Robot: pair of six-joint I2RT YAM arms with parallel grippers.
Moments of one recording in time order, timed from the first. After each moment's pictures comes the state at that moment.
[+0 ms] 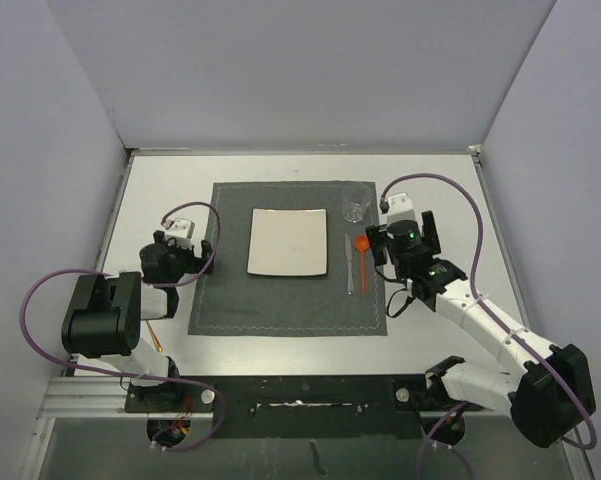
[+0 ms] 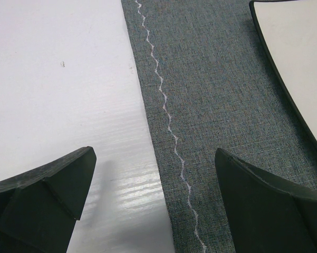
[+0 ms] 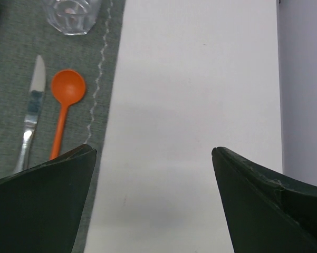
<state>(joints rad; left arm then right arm) 0.05 1.60 0.33 0.94 0.29 0.06 0.52 1.11 0.78 -0.28 0.56 -0.05</state>
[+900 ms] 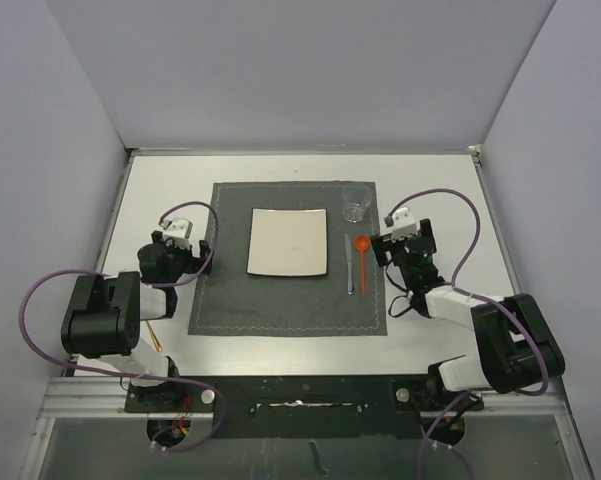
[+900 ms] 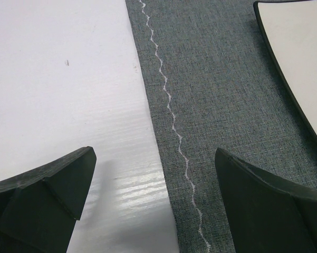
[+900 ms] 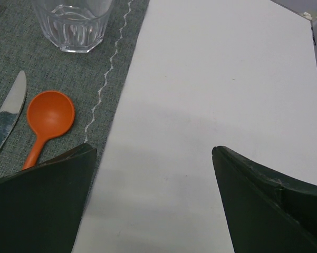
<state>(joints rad) 0.06 1.60 0.33 0.94 0.30 0.06 0.28 1.38 0.42 0.59 0.22 -0.28</state>
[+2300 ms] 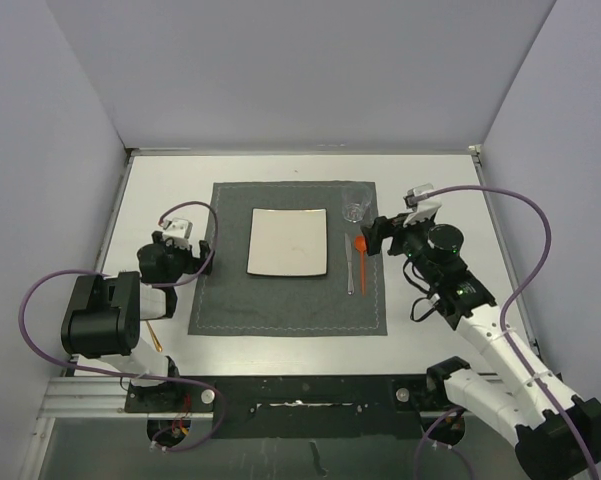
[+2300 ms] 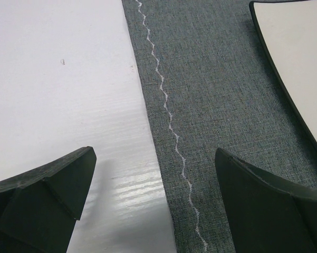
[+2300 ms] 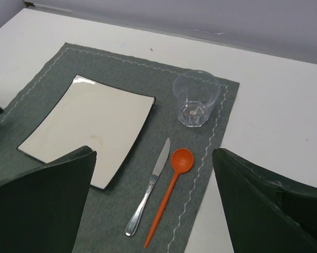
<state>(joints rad) 0.07 1.60 0.33 0.94 0.31 0.05 0.38 0.89 0.68 0.05 0.01 0.08</state>
